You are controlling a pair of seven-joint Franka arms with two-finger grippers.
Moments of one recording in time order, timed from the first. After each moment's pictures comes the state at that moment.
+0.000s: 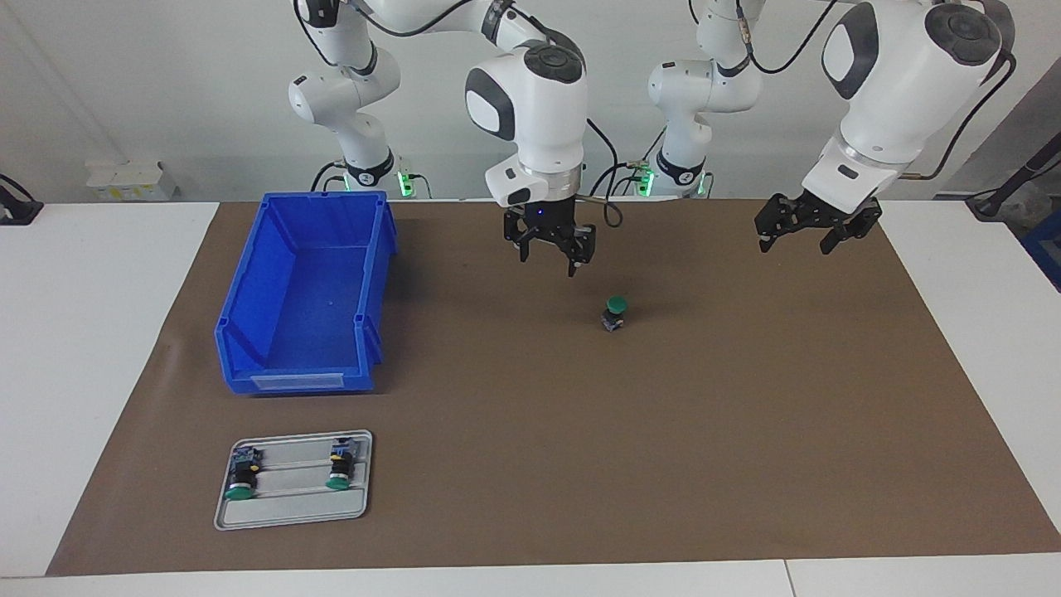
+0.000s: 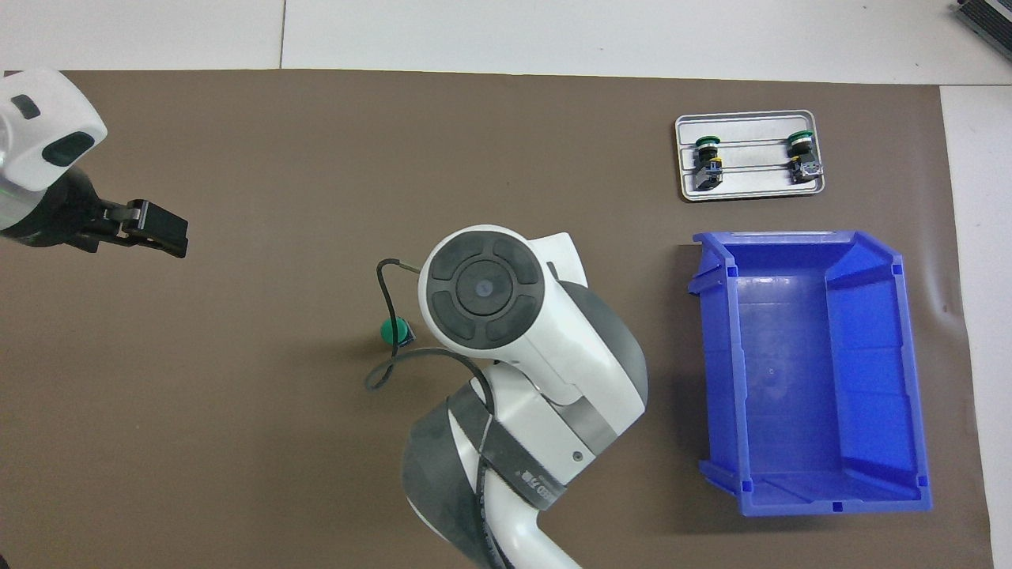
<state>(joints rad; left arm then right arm) -0.15 0.09 0.02 -1.50 -0.02 1.53 0.00 0.68 0.33 0.01 -1.50 -0.05 1.92 1.20</state>
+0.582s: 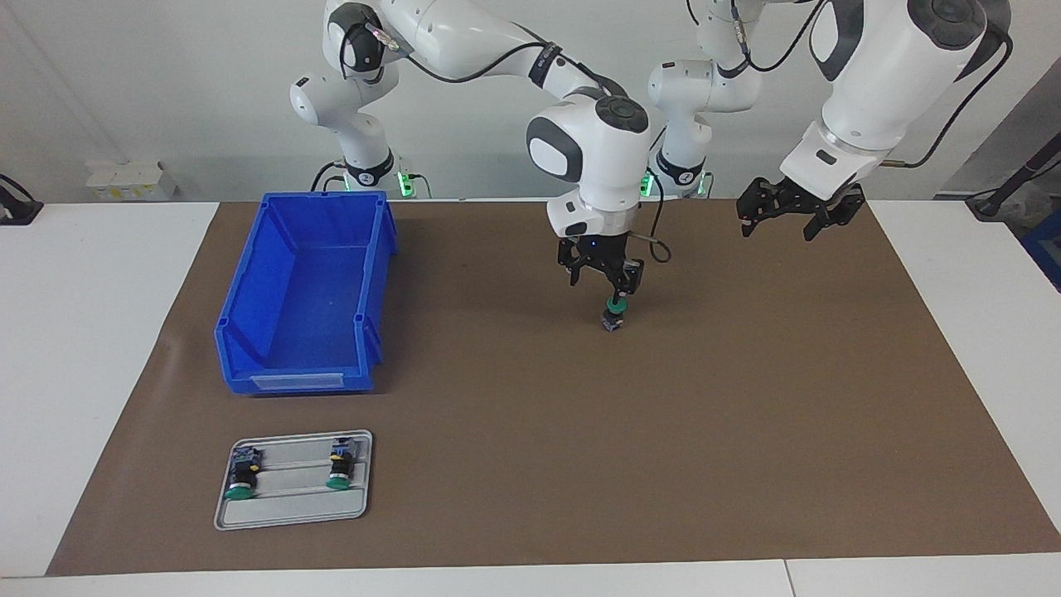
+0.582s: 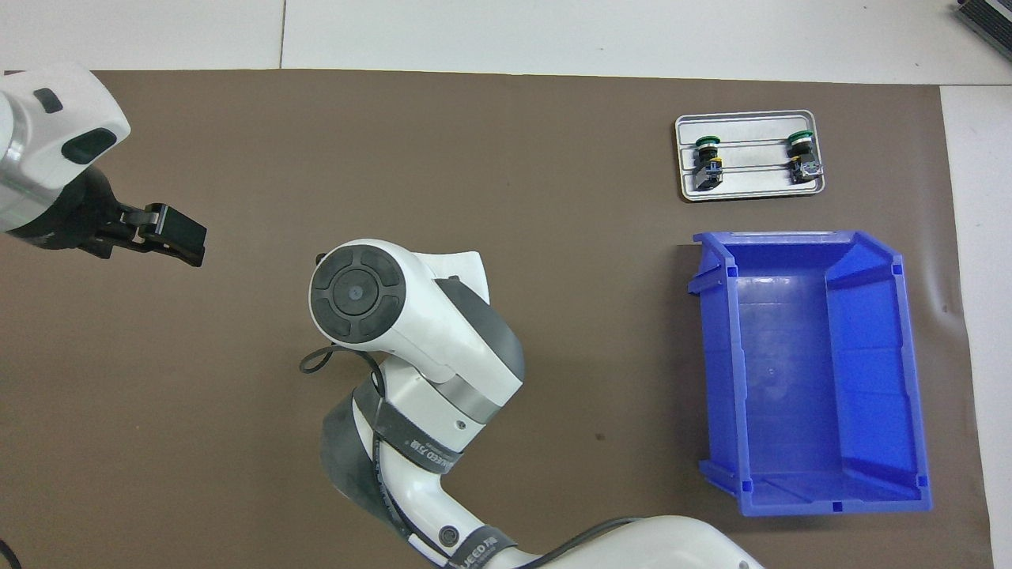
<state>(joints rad) -0.14 0.12 -0.03 -1.41 -0.02 1.41 -0.02 0.77 0.61 0.01 -1.25 -0.08 1.92 1.43</state>
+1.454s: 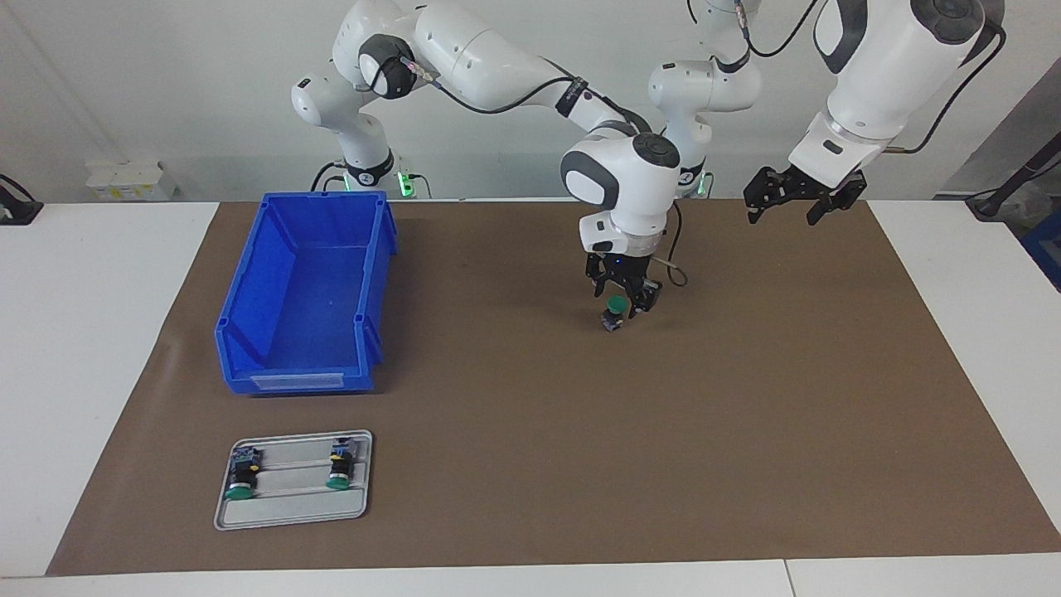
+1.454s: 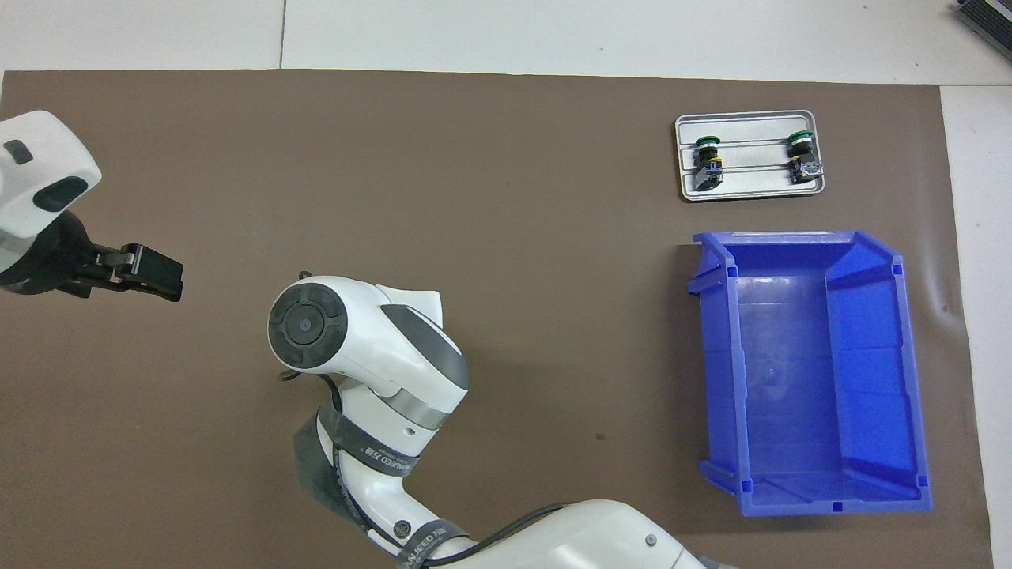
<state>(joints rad) -0.10 -0.01 -0.03 -1.61 0.00 1.49 -0.03 0.83 0.72 0.01 -1.21 -0.10 1.97 1.65</state>
